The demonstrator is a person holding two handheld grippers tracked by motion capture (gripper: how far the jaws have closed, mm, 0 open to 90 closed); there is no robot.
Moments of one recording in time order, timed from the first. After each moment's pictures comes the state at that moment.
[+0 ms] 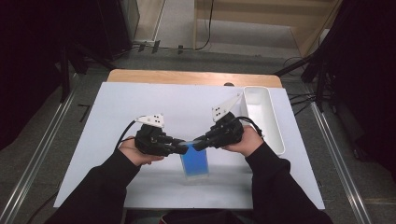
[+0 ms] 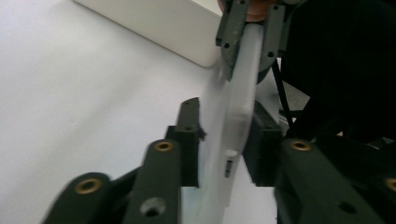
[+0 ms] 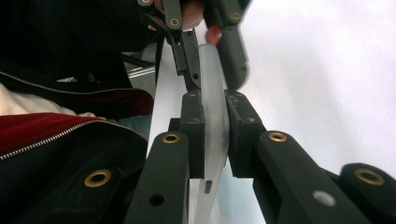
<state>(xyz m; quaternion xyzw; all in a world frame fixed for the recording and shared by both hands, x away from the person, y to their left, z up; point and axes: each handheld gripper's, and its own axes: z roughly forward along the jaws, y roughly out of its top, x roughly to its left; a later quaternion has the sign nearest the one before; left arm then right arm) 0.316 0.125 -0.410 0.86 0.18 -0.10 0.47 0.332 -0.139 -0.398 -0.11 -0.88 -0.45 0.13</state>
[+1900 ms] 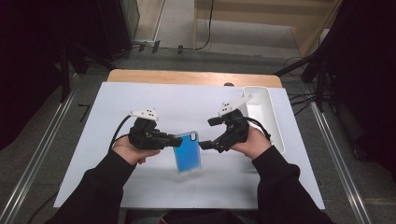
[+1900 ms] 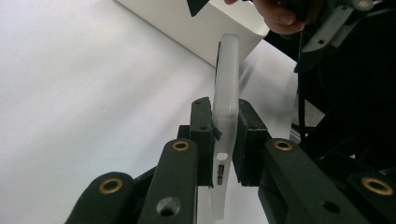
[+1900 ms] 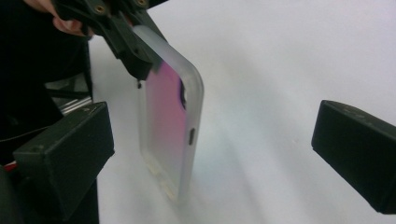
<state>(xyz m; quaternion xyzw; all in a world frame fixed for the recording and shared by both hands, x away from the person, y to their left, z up) 0.318 0.137 -0.395 0.85 0.26 -0.08 0.46 0.324 -0.153 -0.395 -0.25 -0.86 -0.45 0.02</state>
